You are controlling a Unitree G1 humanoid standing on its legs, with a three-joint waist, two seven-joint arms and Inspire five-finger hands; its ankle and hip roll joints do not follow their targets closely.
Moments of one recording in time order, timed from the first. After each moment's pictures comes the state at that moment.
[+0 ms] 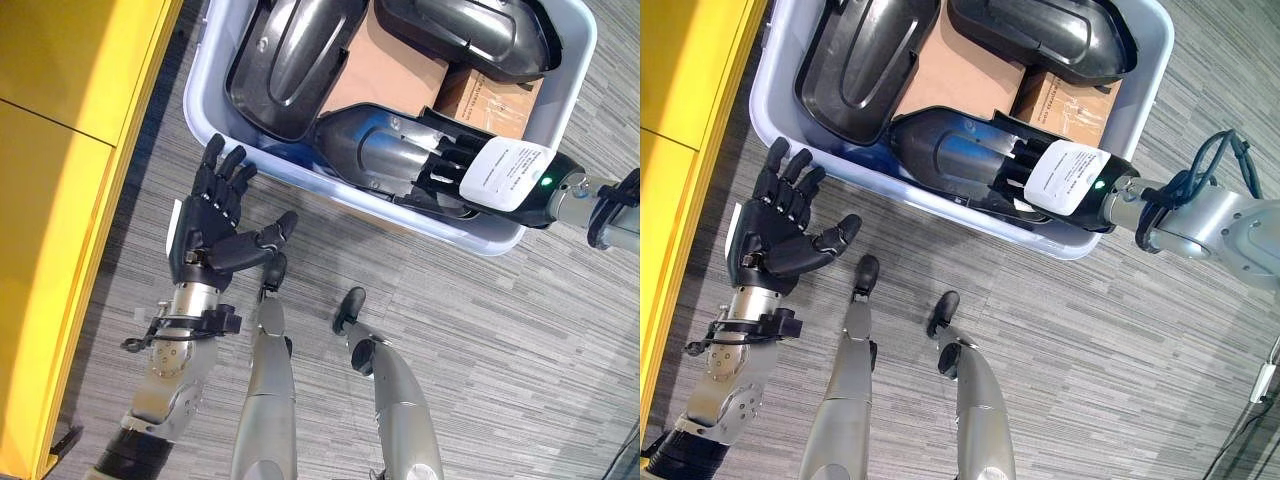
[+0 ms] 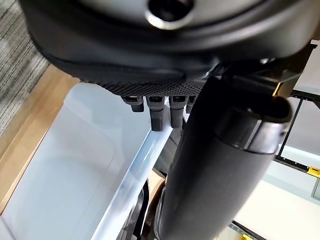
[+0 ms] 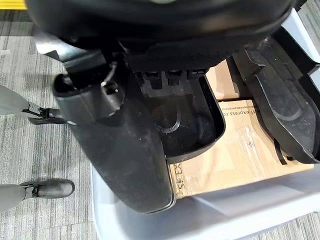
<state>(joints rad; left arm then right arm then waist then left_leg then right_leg) -0.10 0.61 -0.18 -0.15 -0.68 -0.36 0.17 -1.46 -1.52 1.43 0.01 -0.67 -0.22 -0.06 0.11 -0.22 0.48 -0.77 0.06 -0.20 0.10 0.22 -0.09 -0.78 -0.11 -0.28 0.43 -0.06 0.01</state>
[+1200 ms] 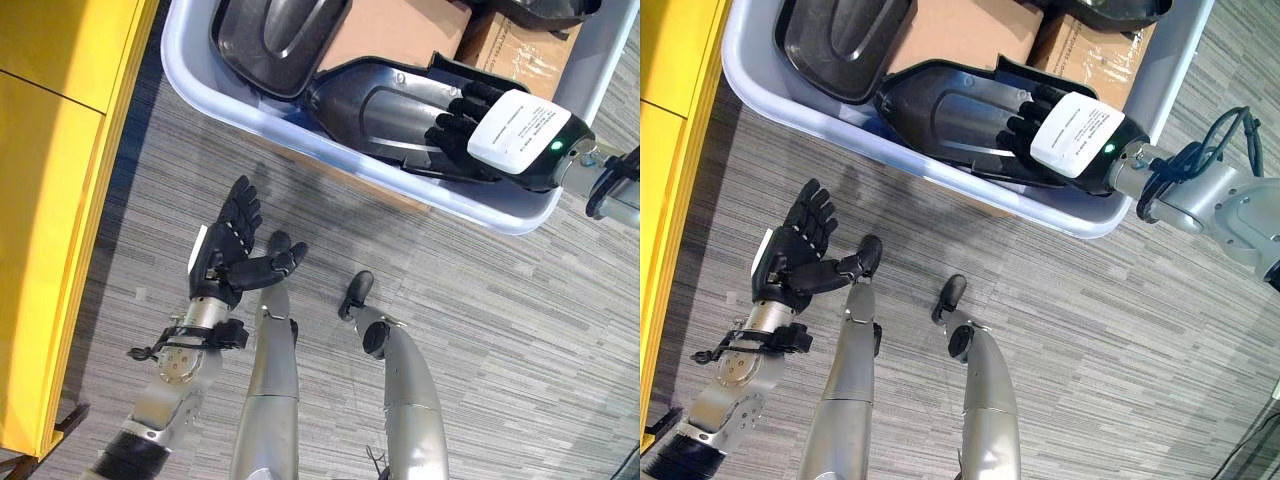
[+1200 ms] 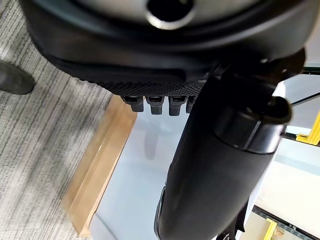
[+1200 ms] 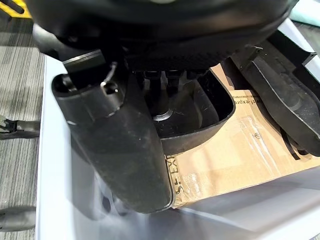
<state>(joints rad) -0.08 0.67 -0.27 -0.08 -0.68 -0.31 0.19 -1.43 -1.40 1.33 0.22 -0.73 -0.19 -0.18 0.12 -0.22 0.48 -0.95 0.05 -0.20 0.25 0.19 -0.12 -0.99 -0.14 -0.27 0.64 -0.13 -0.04</state>
